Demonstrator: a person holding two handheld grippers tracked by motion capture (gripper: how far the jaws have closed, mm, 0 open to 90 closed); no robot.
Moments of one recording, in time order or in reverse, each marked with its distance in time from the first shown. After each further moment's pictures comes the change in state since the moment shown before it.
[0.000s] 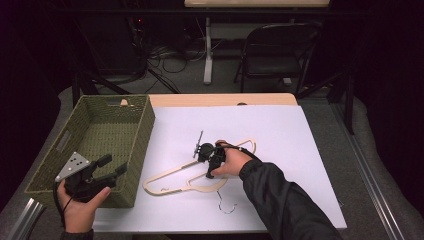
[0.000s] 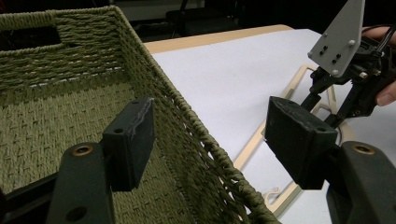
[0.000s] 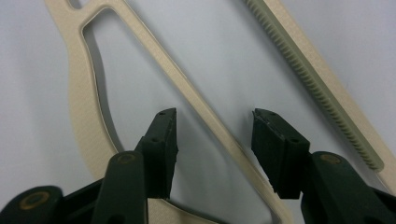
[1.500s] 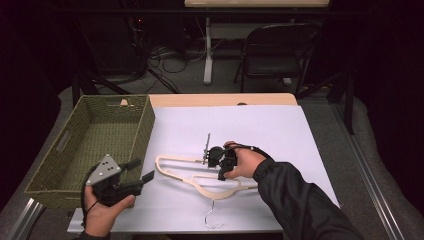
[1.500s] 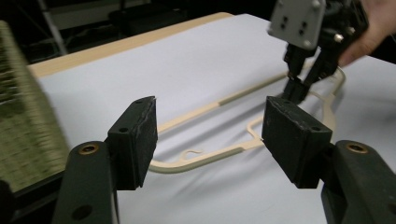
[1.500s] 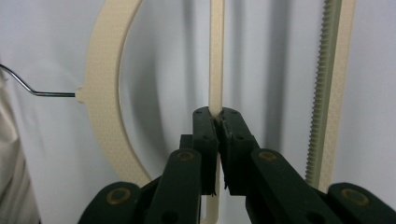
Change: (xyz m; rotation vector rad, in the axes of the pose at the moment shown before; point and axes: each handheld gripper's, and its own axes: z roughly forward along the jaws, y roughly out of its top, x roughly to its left) left arm -0.057 0.006 0.027 0.032 -0.180 0.138; right arm 0.020 -0.025 -0.040 0.077 0.087 -0.100
